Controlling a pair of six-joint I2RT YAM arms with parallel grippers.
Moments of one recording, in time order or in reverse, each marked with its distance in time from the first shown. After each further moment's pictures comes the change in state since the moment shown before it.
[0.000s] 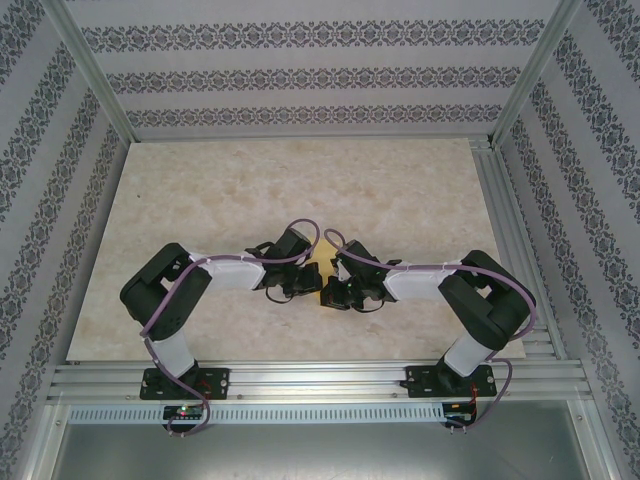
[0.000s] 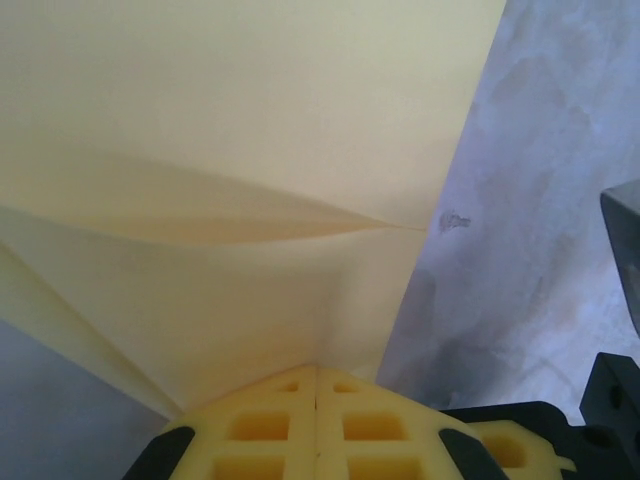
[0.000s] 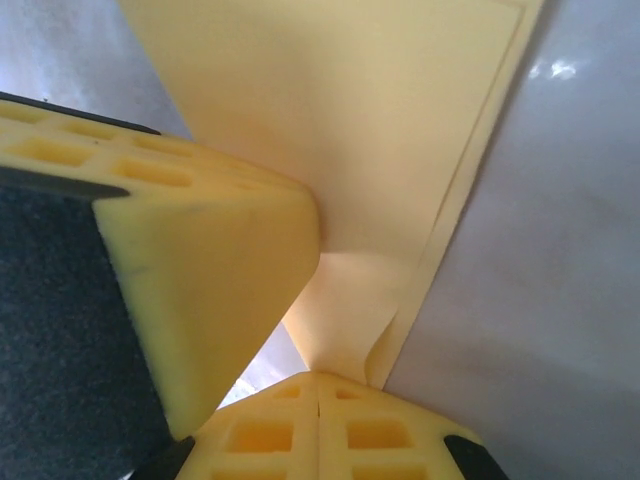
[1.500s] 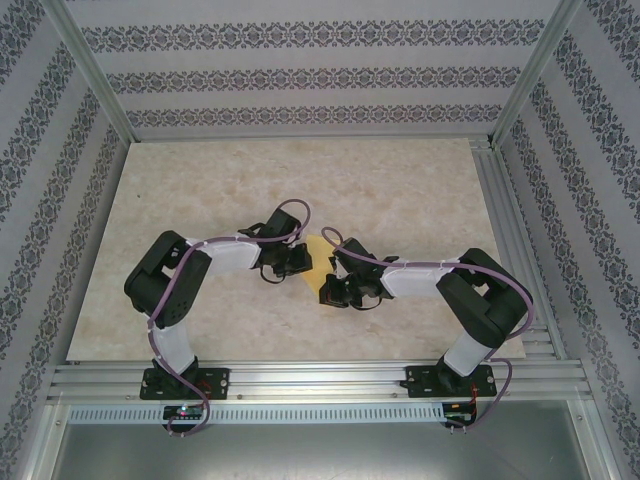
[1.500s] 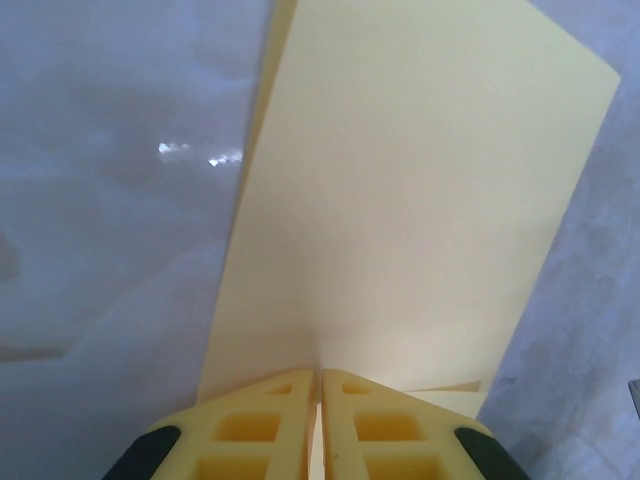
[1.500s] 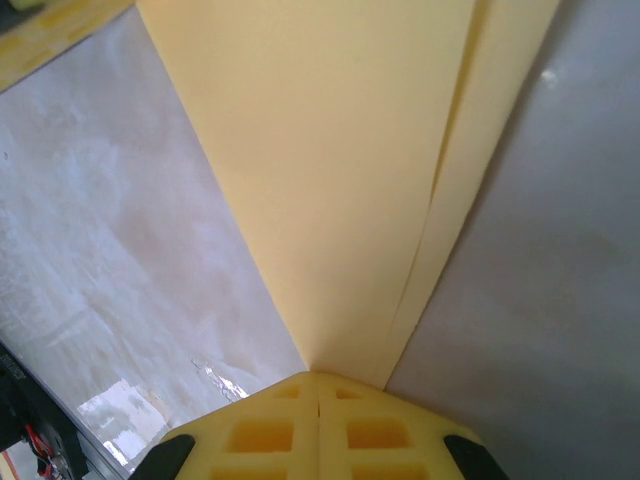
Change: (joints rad) left arm 0.151 0.068 0.126 -0.106 -0.045 0.142; right arm 0.002 0.018 0.041 -0.046 0.024 -0.012
